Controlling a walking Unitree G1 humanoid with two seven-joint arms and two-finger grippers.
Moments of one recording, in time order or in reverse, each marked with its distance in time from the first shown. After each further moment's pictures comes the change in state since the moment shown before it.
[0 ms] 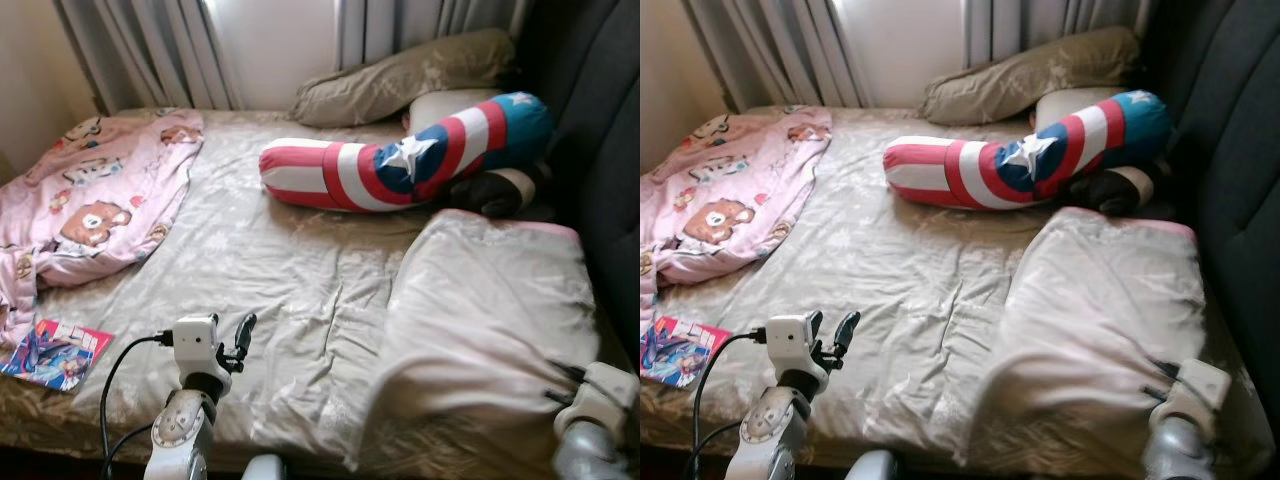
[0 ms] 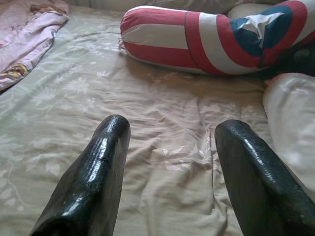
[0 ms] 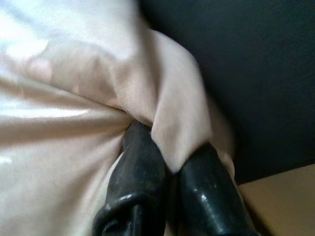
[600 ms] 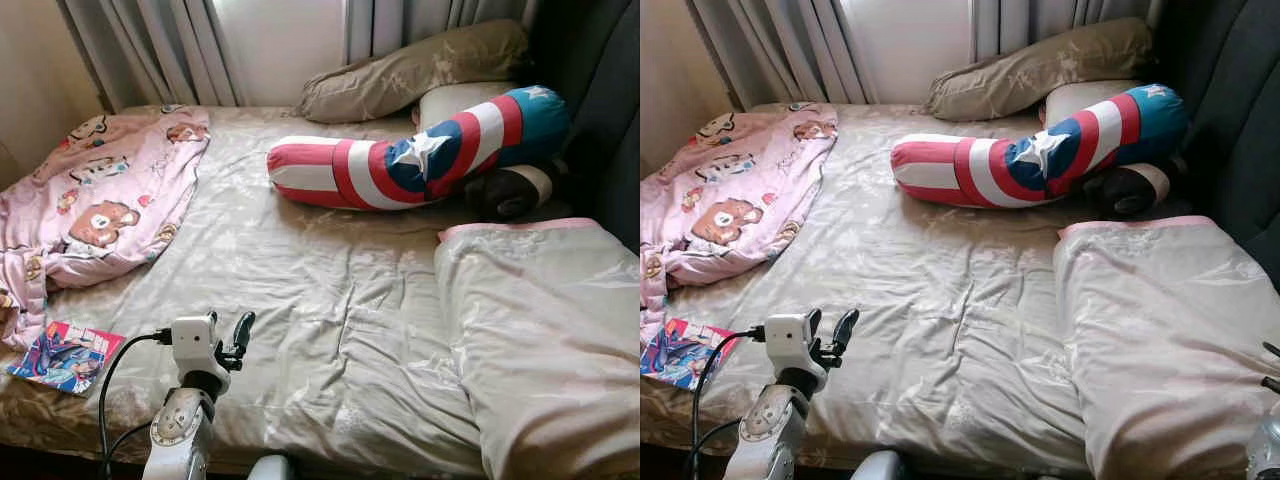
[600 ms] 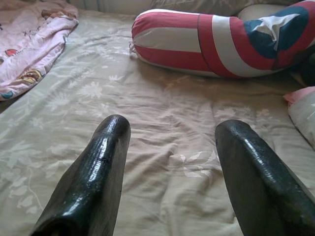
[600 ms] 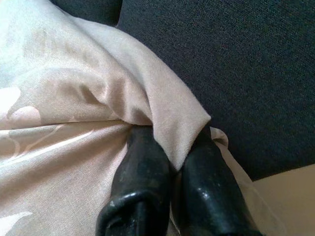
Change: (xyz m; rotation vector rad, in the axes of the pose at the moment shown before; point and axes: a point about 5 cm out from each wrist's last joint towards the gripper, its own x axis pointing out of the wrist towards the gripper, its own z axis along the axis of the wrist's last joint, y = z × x) left arm 0.000 0.003 0.000 0.010 -0.014 -0.003; right arm 0.015 -0.069 0.040 -0.009 -0.046 -0.258
